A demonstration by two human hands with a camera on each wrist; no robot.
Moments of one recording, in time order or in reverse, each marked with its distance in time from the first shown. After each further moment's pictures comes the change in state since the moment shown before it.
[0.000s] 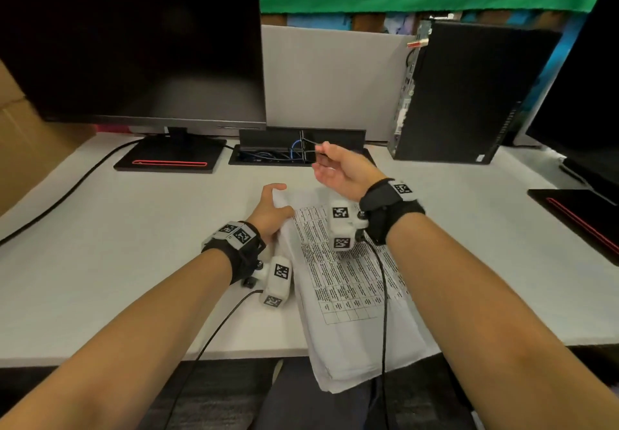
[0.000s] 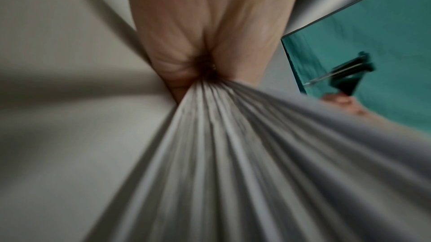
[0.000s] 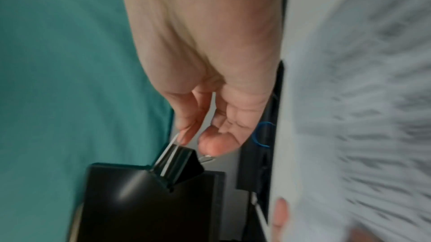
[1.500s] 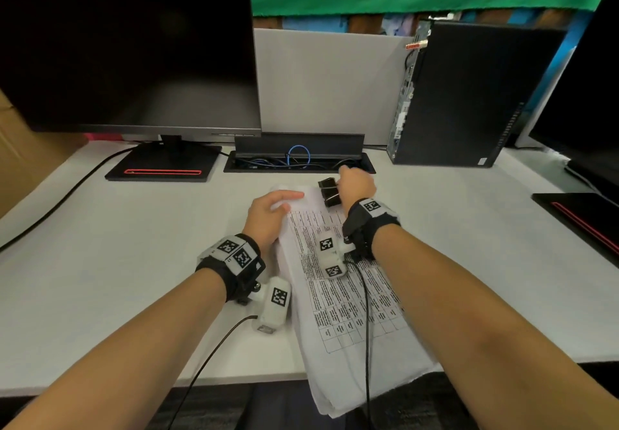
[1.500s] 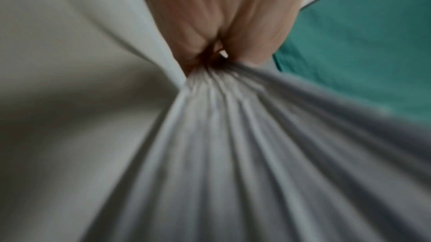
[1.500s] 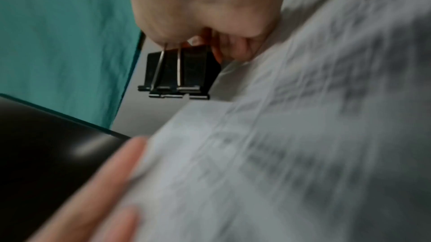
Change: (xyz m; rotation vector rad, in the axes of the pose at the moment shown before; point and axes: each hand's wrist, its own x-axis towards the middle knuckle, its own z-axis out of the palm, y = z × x) left_hand -0.010 0.014 0.004 0.085 0.068 0.212; right_hand 0.038 0.030 -0.027 -0.784 0.594 -0.161
